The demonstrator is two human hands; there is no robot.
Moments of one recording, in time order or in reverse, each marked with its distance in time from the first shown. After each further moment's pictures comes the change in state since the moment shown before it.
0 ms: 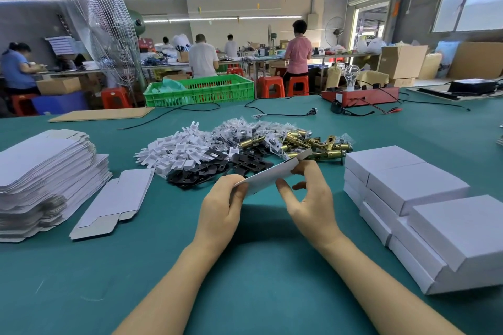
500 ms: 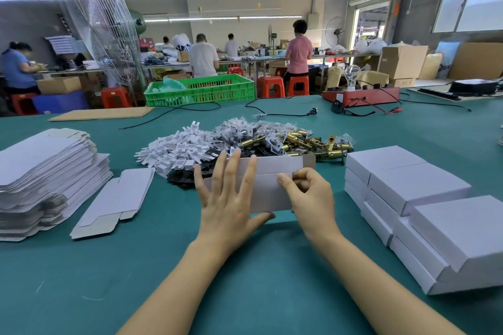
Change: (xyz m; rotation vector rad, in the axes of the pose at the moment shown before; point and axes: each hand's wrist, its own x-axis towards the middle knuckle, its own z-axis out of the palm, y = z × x) left_hand 0.001 0.010 0.003 0.809 -0.019 0.281; right_hand 0.002 -0.002 0.004 0.145 0.034 0.458
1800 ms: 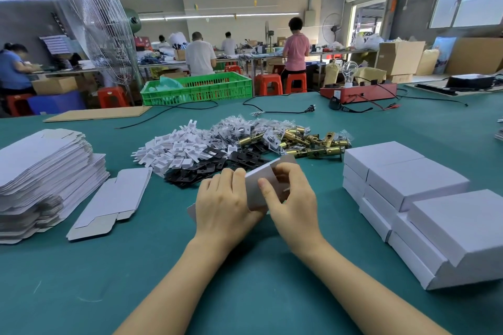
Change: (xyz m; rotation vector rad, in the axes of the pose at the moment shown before) left_hand 0.008 0.008 -0.007 -0.033 0.087 -0.075; right_hand -0.022 -0.010 0.016 -0.122 0.037 -0.356
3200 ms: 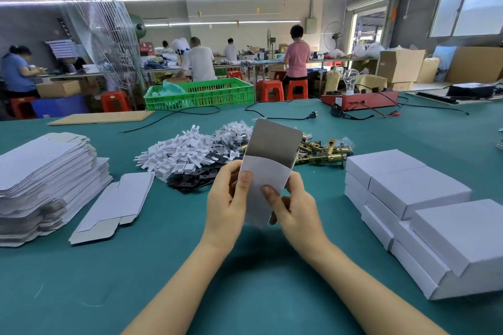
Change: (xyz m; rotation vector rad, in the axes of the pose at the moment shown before) left_hand 0.006 0.005 -0.006 -1.198 -0.057 -0.499; right_hand 0.004 0.005 -0.008 0.114 -0.259 0.083
